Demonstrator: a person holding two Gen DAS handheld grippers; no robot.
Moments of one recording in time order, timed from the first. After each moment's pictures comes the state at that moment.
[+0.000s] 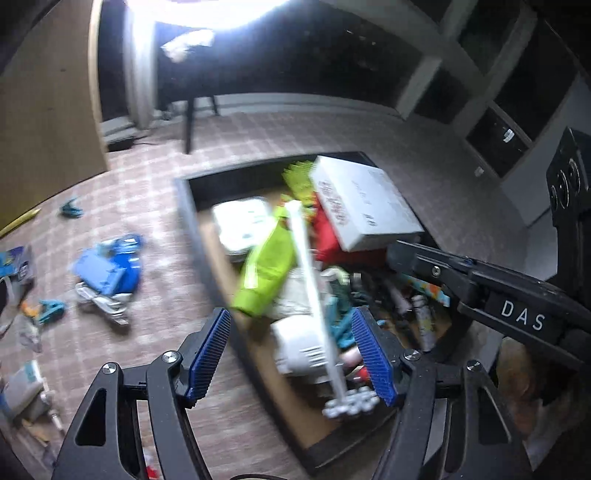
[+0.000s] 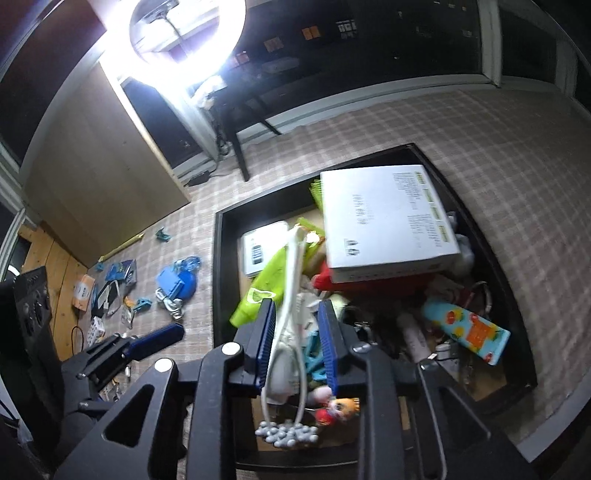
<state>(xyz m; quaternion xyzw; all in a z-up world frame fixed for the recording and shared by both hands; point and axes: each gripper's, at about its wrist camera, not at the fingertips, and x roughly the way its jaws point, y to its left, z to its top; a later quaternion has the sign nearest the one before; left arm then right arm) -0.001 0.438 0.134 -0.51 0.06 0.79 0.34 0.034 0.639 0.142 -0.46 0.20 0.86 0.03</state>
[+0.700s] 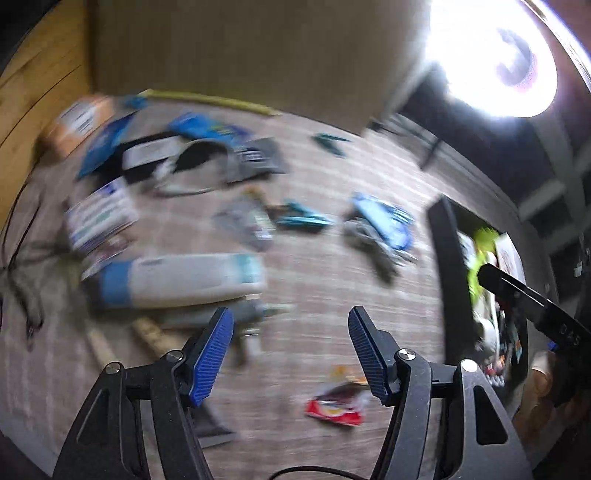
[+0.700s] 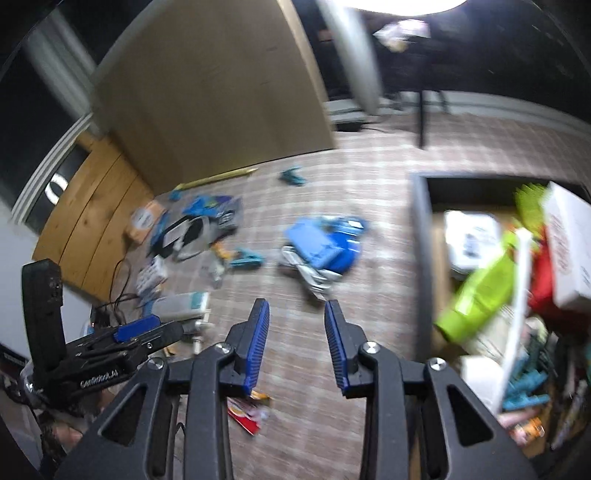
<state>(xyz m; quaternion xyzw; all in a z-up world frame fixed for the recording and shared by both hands) -0.041 0.162 0.084 -0.55 -0.11 0.82 0.11 -0.035 0.448 0.122 -0.48 0.12 0.86 -0.15</state>
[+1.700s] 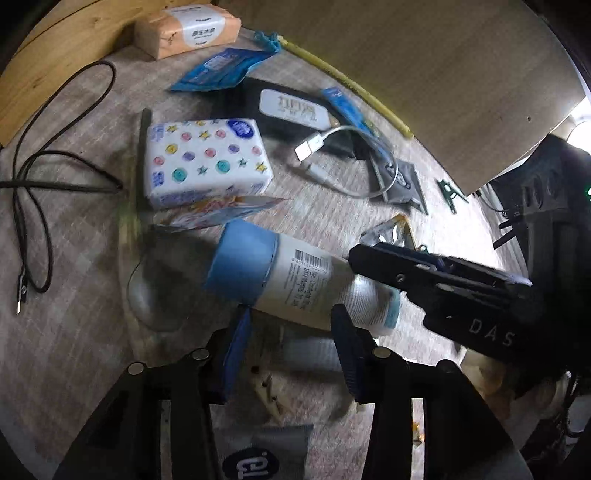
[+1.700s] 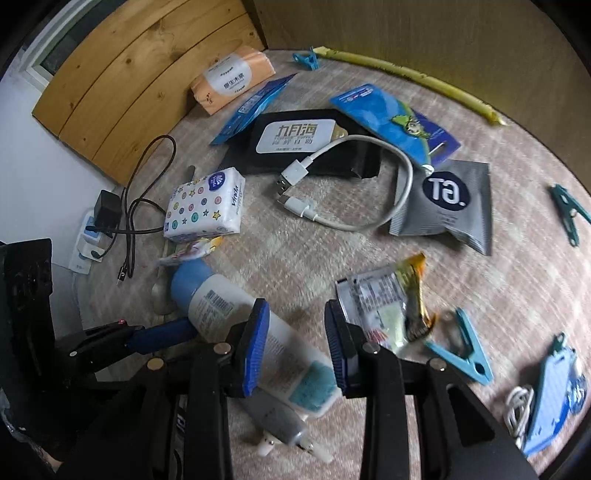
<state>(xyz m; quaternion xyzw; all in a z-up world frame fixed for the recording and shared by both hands) -0.077 0.074 0.016 -0.57 -0.24 0.79 0.02 -0.157 0.227 0.028 -0.59 -0.06 0.71 -0.37</state>
